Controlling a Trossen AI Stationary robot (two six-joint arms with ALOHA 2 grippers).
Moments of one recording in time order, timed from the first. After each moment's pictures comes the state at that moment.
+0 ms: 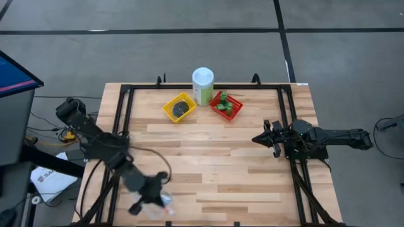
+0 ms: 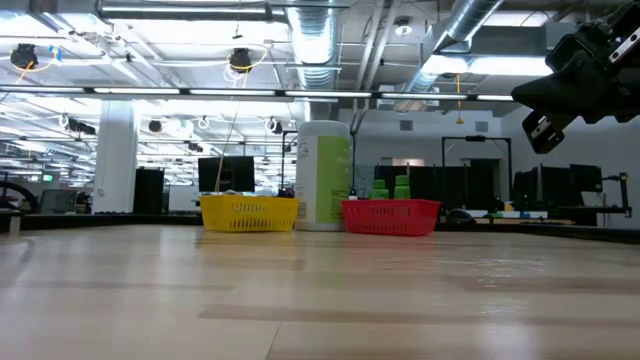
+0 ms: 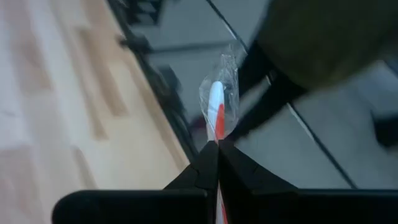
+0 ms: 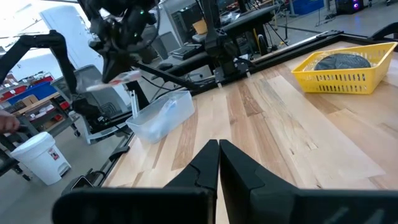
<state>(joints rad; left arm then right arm) -0.75 1.30 0.90 -0.15 0.00 -0.40 -0.03 0.10 0.01 0.03 -0.13 0.39</state>
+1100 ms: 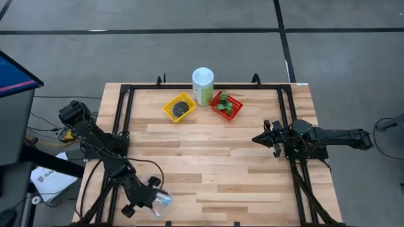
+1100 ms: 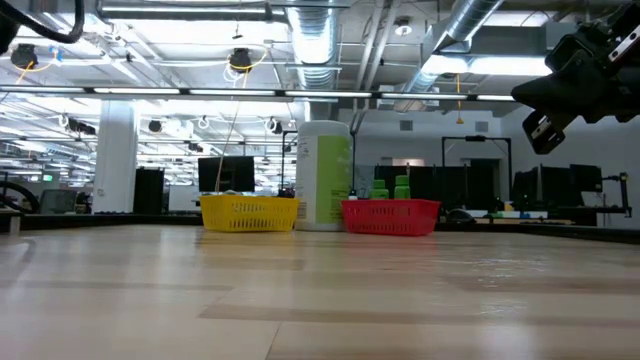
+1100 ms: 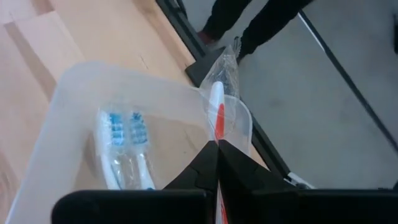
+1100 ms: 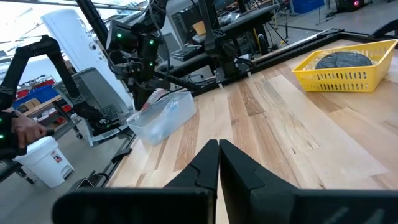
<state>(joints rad) -0.85 1.39 0.75 -0.22 0.07 -0.37 -0.03 0.10 0.01 0.04 -0.13 0.41</state>
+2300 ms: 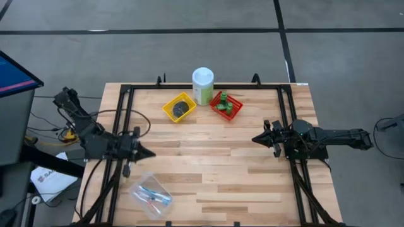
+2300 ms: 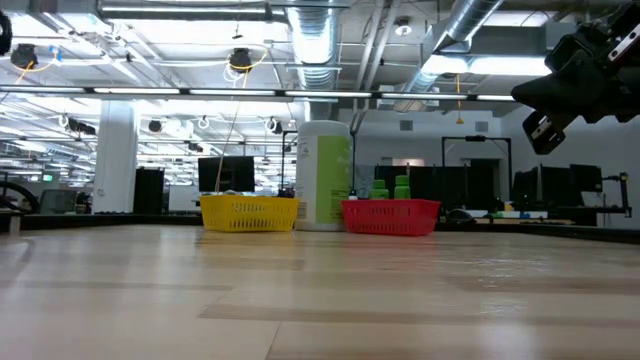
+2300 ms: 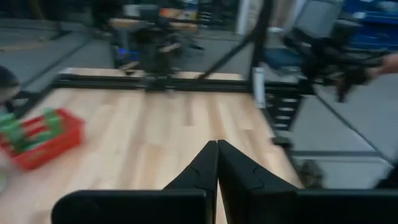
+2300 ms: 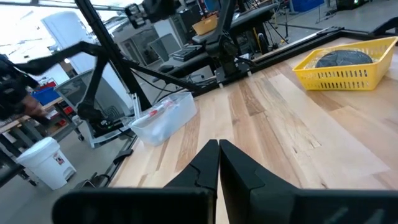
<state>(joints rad) -0.79 0.69 0.69 -0.26 -0.70 -0.26 -0.03 0.10 0.01 0.04 -0.13 0.42</state>
